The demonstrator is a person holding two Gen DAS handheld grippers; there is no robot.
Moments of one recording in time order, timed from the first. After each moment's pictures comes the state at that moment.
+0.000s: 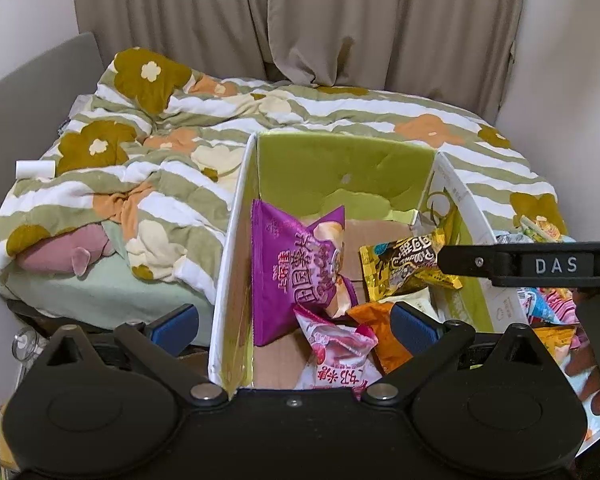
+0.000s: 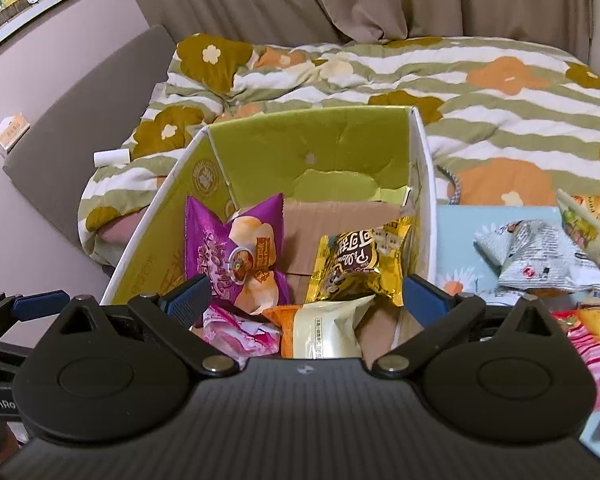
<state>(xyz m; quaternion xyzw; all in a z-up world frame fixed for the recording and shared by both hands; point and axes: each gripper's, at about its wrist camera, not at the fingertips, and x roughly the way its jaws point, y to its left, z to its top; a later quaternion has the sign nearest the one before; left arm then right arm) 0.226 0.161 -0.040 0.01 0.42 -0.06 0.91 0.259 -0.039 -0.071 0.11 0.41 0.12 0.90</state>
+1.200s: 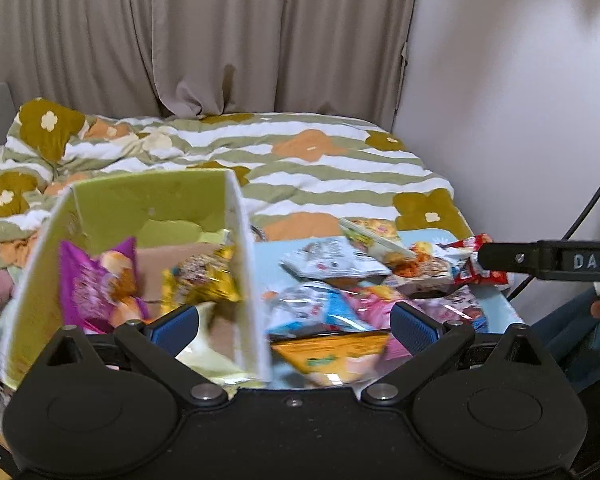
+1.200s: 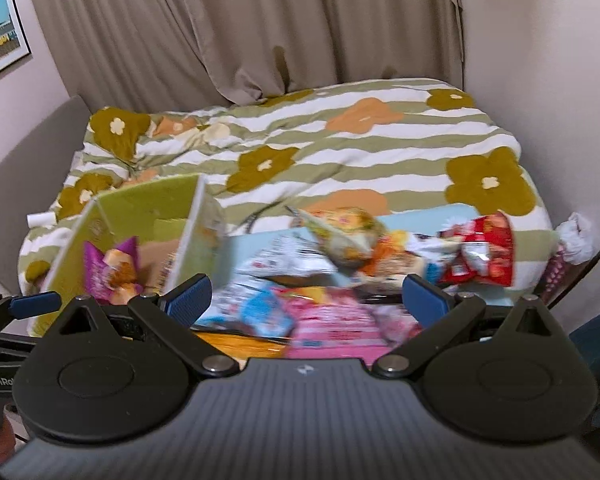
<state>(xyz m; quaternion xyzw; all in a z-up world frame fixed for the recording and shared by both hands) 0.165 -0.030 -0.010 0.01 0.38 -0.17 0.91 0.134 -0.255 -0.026 0.12 0.36 -0.02 0.93</state>
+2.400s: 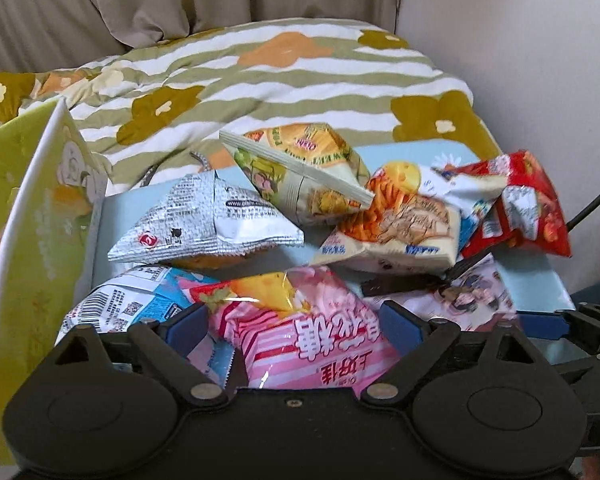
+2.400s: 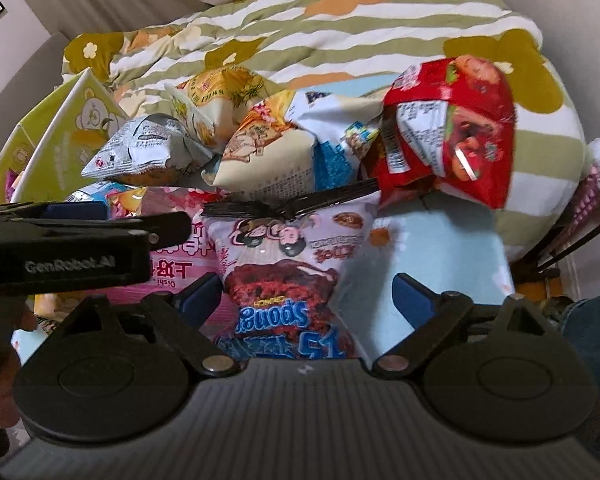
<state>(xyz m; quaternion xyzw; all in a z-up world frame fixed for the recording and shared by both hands) 0.259 -0.209 -0.134 0.09 0.49 -0.14 0.86 0.196 -0.364 -0.186 0.16 0.48 0.05 0.86</state>
